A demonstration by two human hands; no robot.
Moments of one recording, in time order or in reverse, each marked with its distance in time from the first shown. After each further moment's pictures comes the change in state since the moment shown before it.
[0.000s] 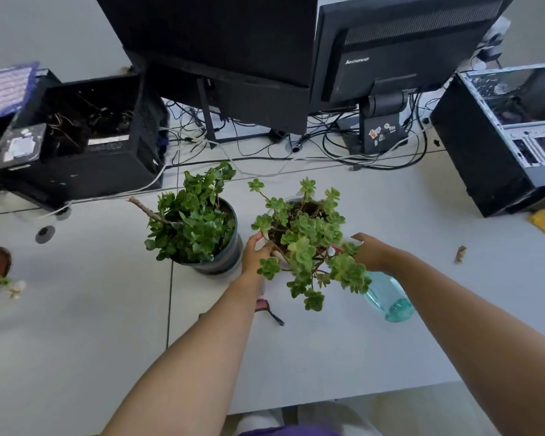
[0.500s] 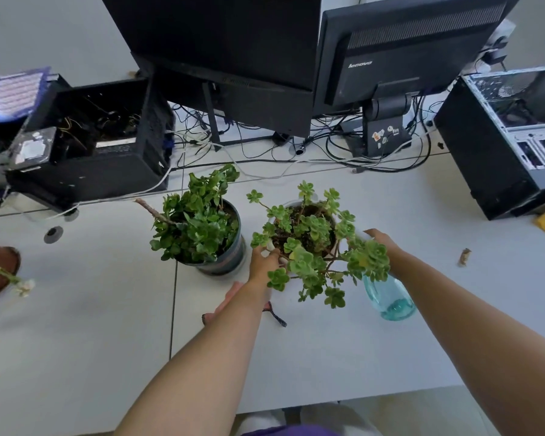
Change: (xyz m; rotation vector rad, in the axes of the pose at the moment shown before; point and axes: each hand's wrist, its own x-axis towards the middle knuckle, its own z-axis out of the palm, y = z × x) left_hand -0.023 -0.003 0.005 0.054 0.017 0.034; right_hand 0.004 0.010 -0.008 0.282 0.137 0.077
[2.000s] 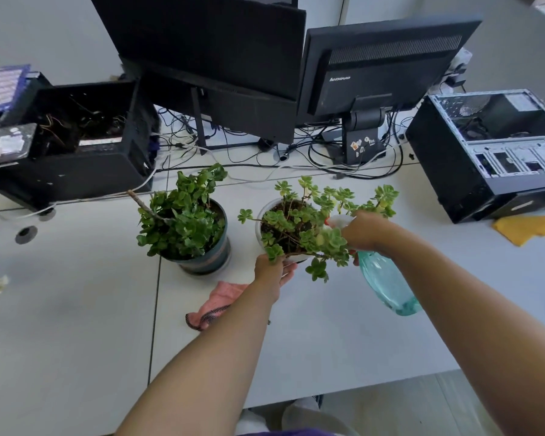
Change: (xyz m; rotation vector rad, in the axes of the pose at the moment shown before) left_hand -0.008 -0.027 0.033 -0.260 -0.145 -0.137; right_hand -0.102 -0.079 -0.034 -0.429 -0.017 -0.082
